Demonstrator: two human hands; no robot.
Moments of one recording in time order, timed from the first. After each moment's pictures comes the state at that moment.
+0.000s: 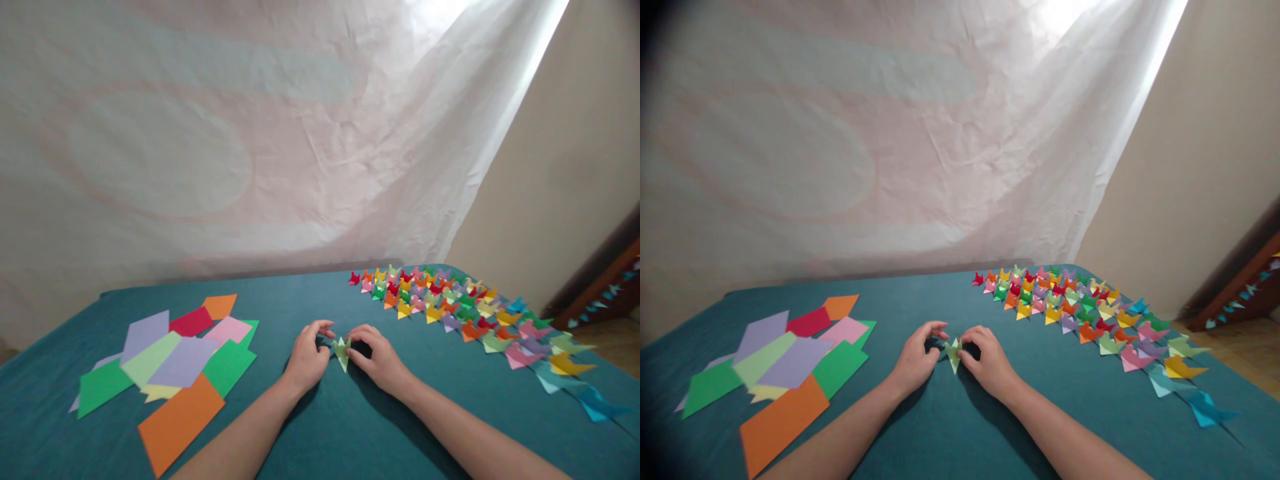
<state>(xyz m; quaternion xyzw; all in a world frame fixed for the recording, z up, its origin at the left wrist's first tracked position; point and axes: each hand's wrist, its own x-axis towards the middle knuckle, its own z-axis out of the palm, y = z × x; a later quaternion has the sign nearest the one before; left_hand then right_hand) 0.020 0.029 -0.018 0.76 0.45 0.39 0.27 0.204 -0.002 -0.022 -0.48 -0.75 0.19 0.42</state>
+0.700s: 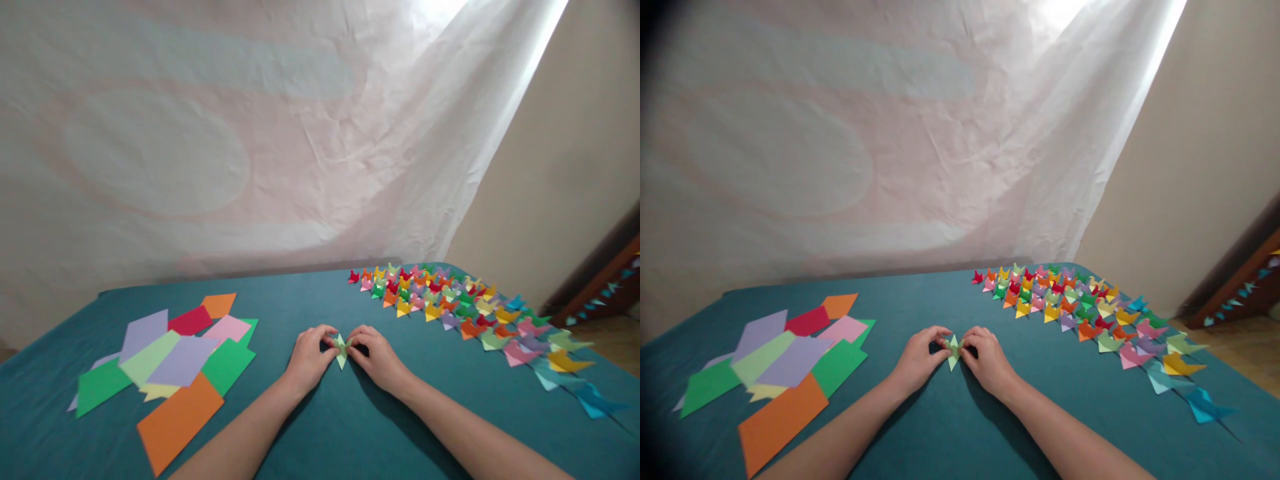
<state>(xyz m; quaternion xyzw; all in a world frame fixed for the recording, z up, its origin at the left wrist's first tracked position) 0.021 0.030 -0.022 0.79 0.44 0.34 0.26 0.205 0.001 -0.027 -0.49 -0.76 0.17 0.38</state>
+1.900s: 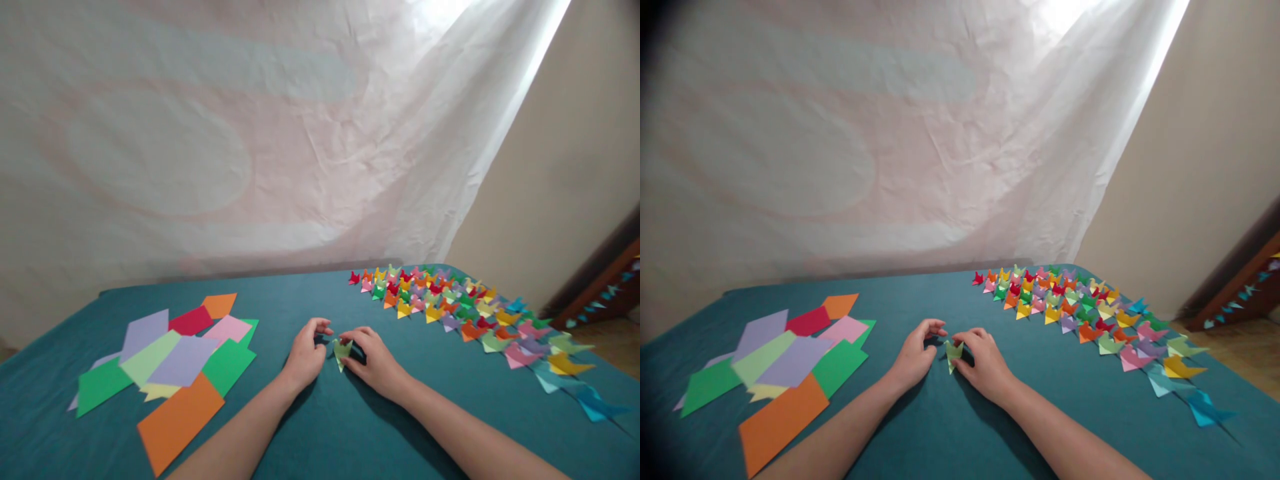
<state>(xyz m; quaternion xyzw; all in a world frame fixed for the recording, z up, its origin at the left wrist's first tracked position) 0.017 0.037 -0.023 0.73 0.44 0.41 0.33 0.198 -0.008 -0.015 -0.48 -0.78 0.16 0.36</state>
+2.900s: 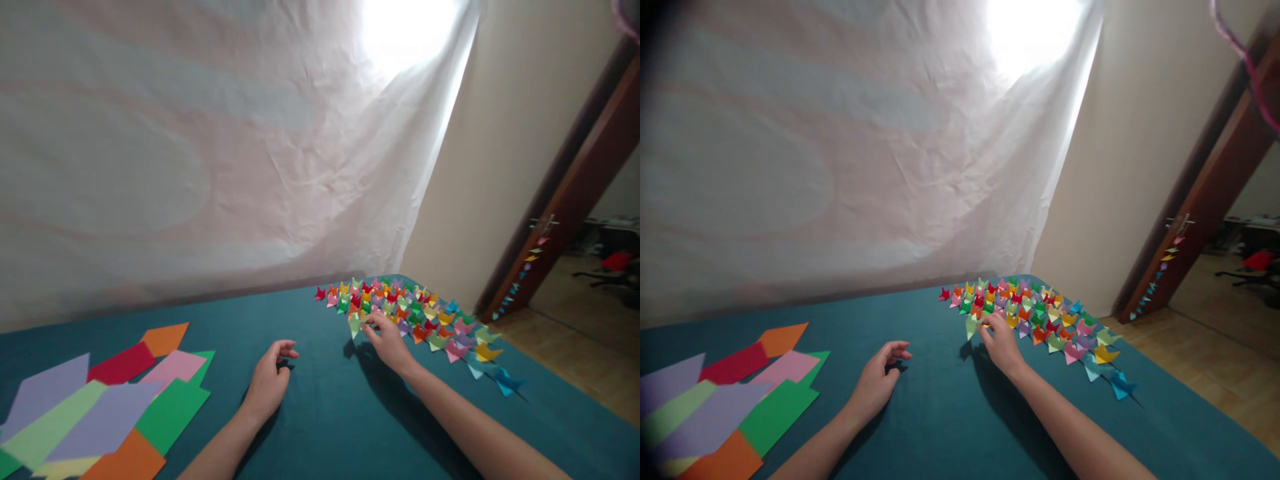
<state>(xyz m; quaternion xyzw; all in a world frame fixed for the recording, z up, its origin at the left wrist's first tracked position) 0.016 0.039 -0.008 0.72 0.46 0.39 0.34 0.302 0.019 -0.002 -0.59 -0.66 0.05 0.47</state>
